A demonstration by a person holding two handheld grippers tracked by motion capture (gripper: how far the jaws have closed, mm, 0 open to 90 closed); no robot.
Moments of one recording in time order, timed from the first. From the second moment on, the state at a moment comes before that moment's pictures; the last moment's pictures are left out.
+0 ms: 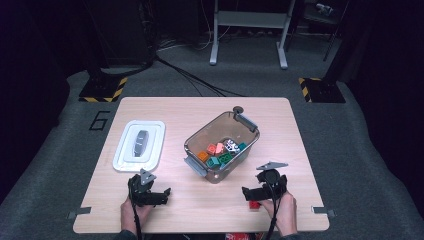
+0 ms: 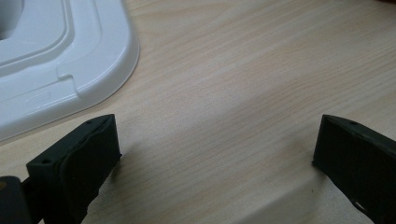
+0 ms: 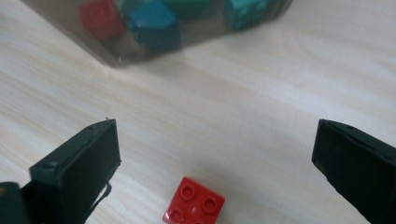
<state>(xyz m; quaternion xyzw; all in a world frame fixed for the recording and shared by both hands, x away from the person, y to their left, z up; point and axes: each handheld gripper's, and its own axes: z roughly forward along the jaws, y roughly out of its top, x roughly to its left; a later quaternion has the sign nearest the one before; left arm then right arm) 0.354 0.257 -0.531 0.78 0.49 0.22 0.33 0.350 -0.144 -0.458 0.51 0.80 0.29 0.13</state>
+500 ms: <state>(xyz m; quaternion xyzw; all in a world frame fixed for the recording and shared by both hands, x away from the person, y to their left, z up) 0.354 0.257 -0.531 0.78 0.49 0.21 0.33 0.331 -0.145 -0.496 0.54 0.79 0.25 0.11</state>
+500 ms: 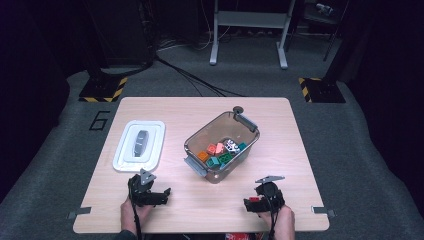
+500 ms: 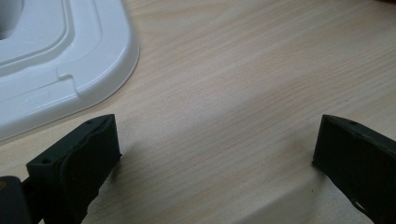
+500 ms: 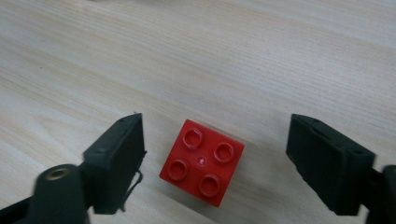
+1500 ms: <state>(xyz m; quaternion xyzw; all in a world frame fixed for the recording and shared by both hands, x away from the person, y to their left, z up) 0.354 0.257 -0.531 0.78 0.49 0.22 0.33 0.334 -0.153 -0.492 0.55 0.79 0.25 0.12</state>
